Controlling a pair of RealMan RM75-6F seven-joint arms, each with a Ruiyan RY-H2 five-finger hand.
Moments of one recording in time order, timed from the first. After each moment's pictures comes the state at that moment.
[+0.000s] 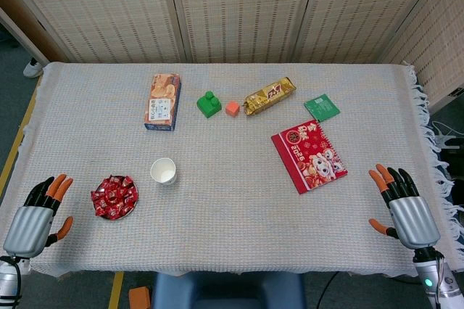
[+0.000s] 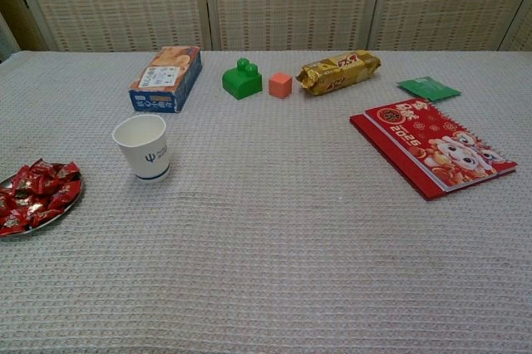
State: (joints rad) left arm -0.14 -1.20 -0.01 -1.51 1.58 1.47 0.09; right arm 0.11 -1.18 0.01 -1.53 -1.61 1.47 -0.05
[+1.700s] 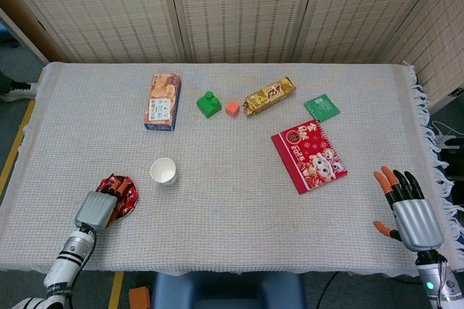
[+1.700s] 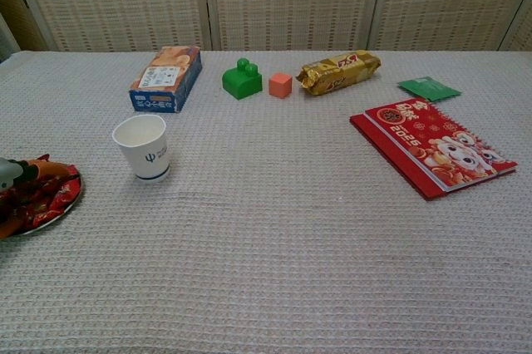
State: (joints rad) left arm -0.38 -1.46 -0.05 -1.39 1.28 1.04 0.54; right arm 0.09 -1.17 0.01 -1.57 -1.58 1.46 -0.12
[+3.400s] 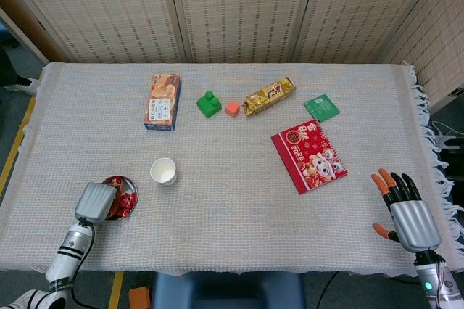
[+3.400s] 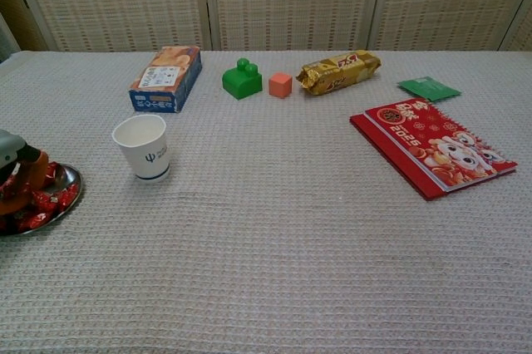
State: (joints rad) left arm -0.40 -1.53 -0.04 -1.23 1.40 1.17 0.36; right arm 0.10 -1.16 0.00 -1.59 -1.56 1.43 -0.15
